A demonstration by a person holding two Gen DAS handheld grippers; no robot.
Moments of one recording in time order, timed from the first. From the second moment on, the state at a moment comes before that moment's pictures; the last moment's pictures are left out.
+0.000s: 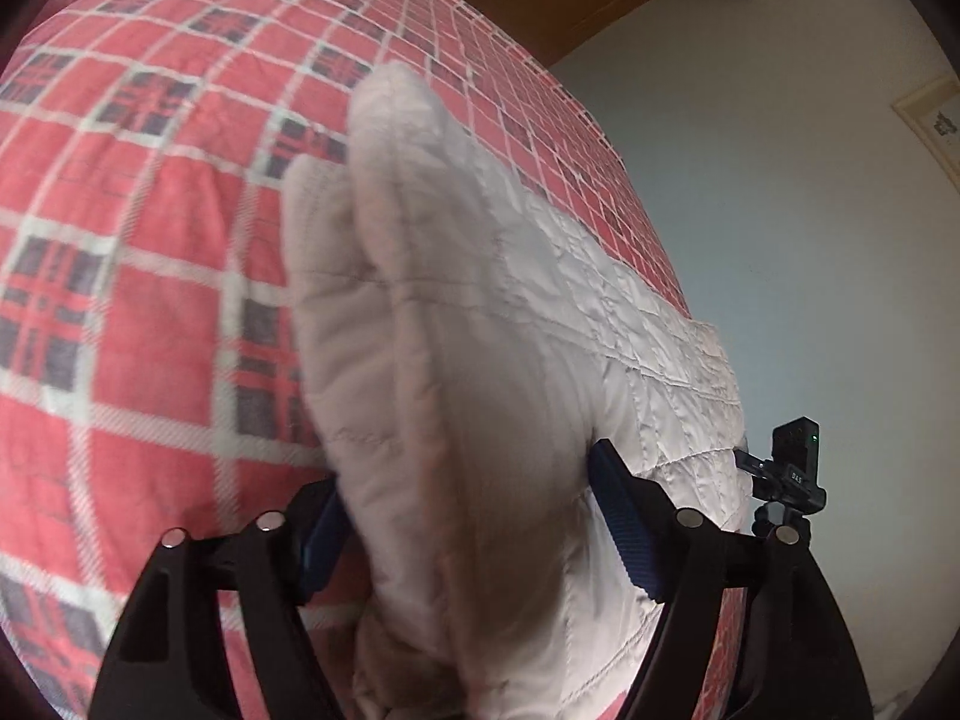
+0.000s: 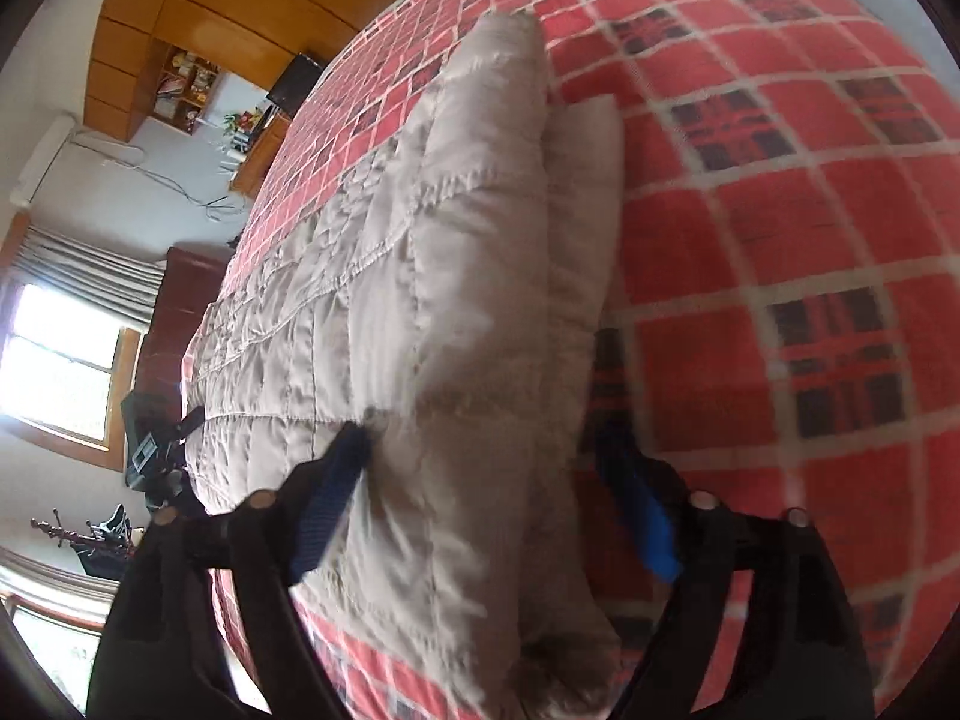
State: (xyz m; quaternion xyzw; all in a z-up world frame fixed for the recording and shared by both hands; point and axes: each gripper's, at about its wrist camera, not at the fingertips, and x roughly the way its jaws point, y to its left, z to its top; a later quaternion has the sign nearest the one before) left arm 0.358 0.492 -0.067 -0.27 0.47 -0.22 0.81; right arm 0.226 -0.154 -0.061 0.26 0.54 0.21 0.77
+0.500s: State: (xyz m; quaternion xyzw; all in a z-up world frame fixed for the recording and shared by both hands) left arm 0.348 0.466 -0.036 -0.28 0.45 -0.23 0.82; right arm 0.201 -0.138 -0.015 0.27 0.51 0.26 0.78
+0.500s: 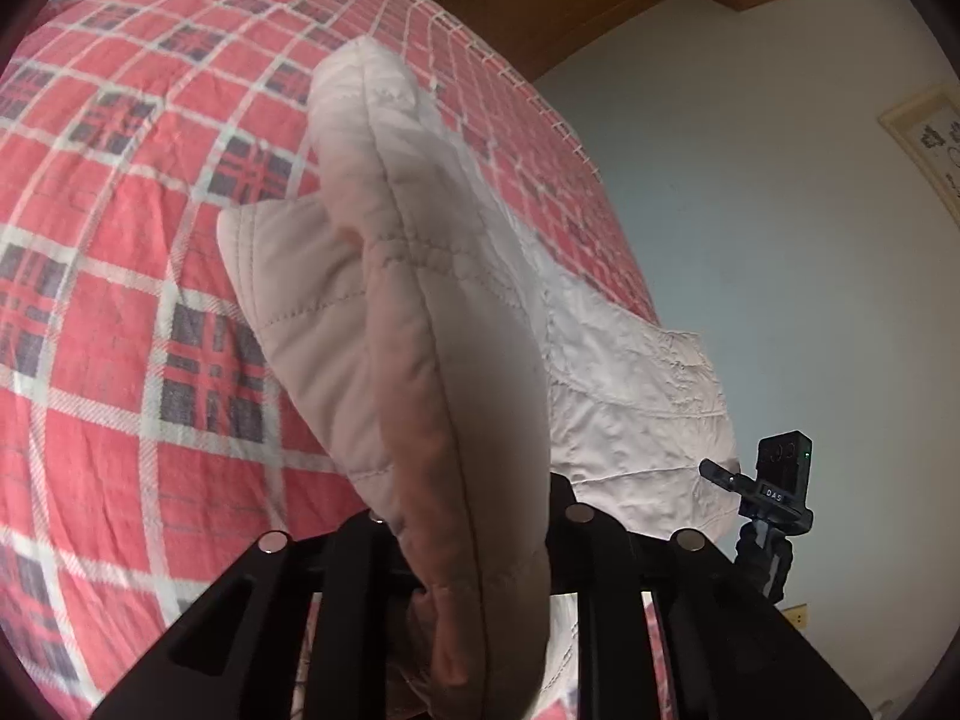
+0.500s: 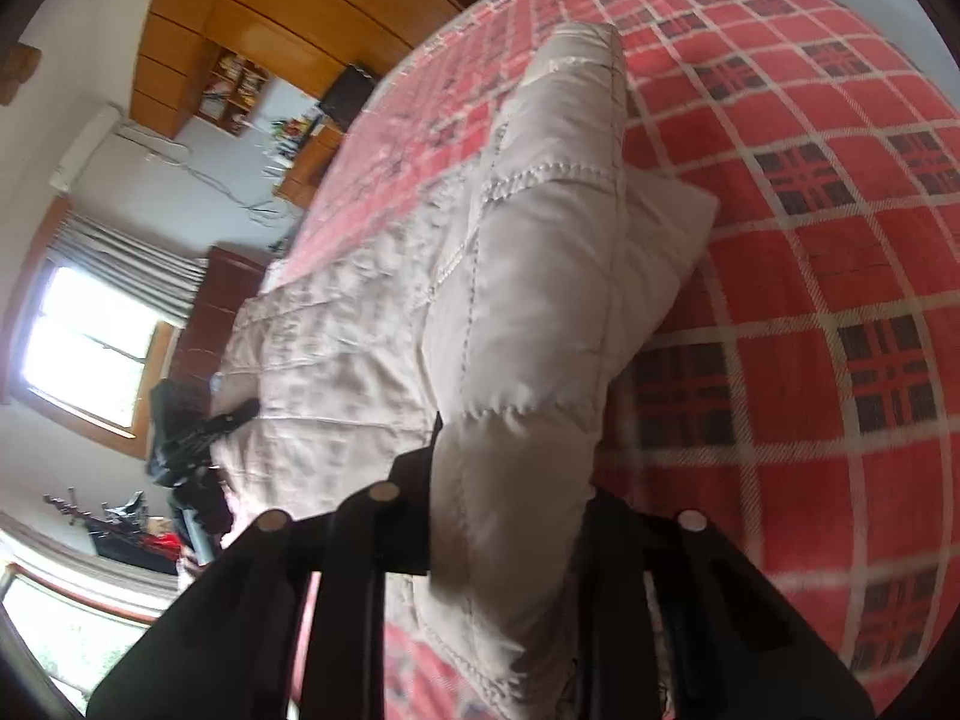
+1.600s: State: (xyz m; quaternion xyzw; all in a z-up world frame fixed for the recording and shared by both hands) left arm 0.197 0.492 -0.049 -0.25 0.46 -0.17 0.83; right arm 0.060 -0.187 -0.032 0.26 0.53 0.25 0.77
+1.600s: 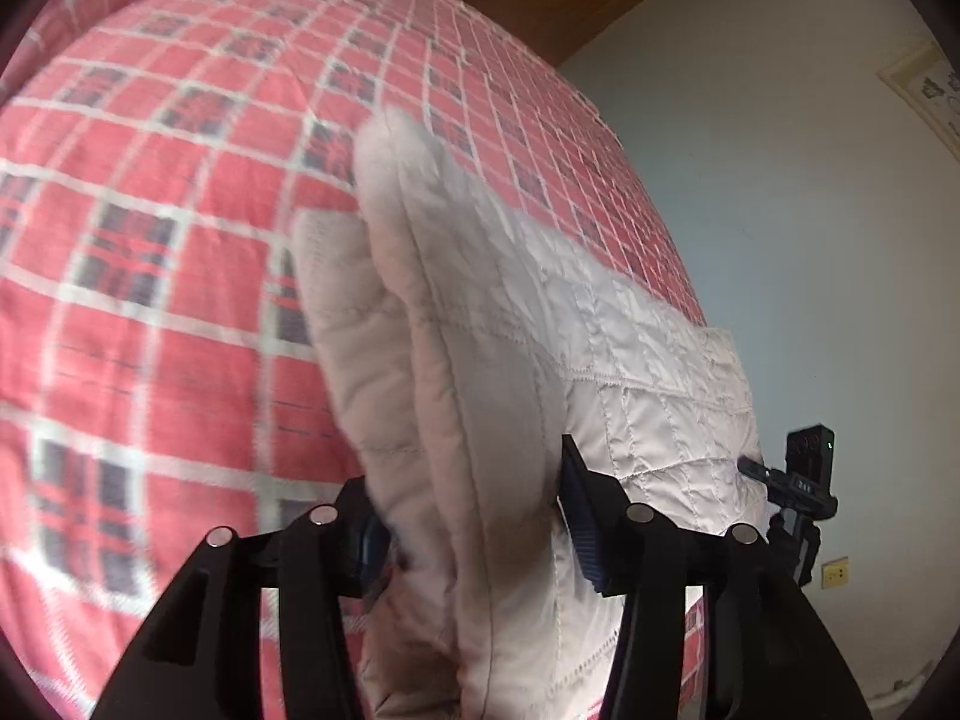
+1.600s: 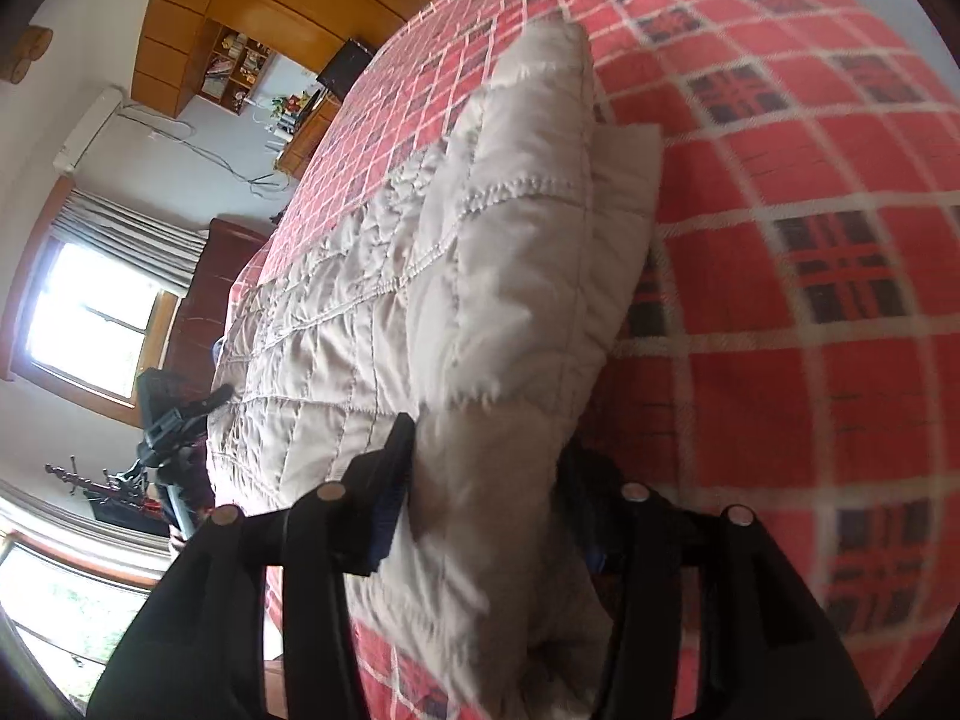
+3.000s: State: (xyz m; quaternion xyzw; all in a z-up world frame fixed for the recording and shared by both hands) left arm 0.184 0.345 -0.052 -0.08 0.46 -0.18 0.87; right arm 0.040 -0.151 0.018 0.25 0.50 0.26 0.79
